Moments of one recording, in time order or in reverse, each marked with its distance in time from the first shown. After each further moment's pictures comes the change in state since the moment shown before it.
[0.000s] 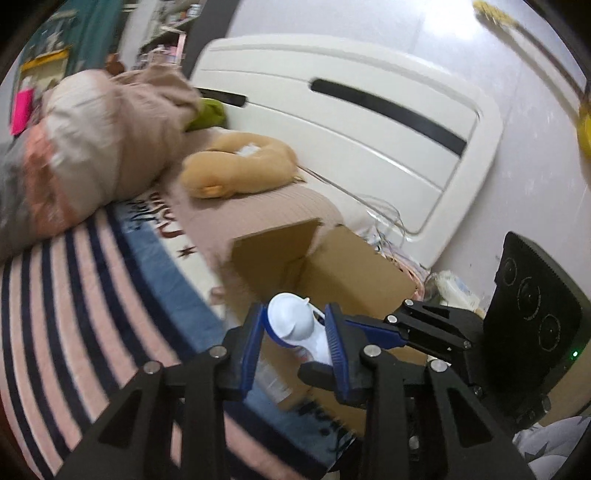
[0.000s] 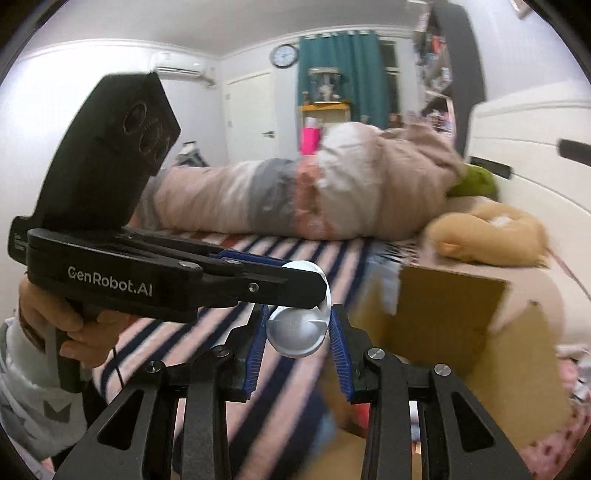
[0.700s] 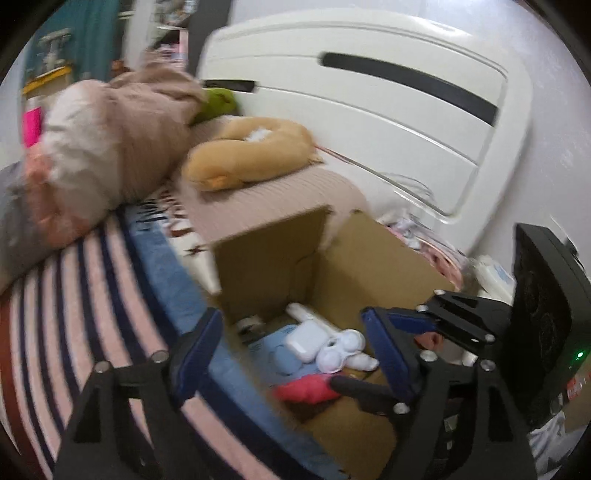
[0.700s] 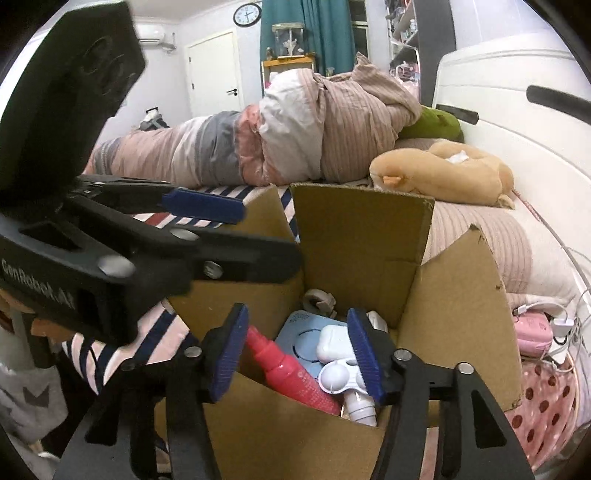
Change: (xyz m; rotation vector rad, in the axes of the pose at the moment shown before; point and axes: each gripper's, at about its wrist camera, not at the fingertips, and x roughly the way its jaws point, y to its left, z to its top) left arm 0.035 -0.018 0.008 0.010 0.039 0.197; right arm 0.004 -0.056 -0.023 0.031 0.159 -0.047
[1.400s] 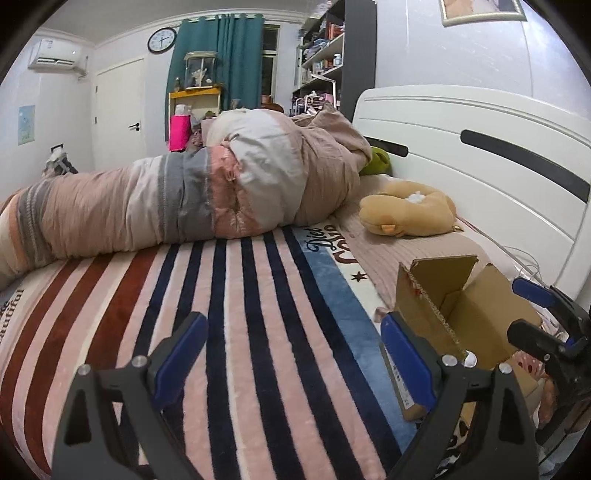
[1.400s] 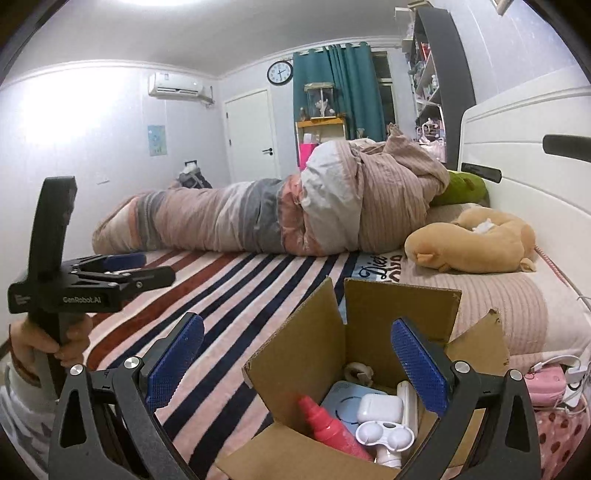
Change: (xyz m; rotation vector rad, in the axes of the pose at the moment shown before) left arm -0.105 0.073 -0.075 -0.241 -0.238 0.462; right arm -0.033 0.018 0.023 -0.024 -0.245 0.113
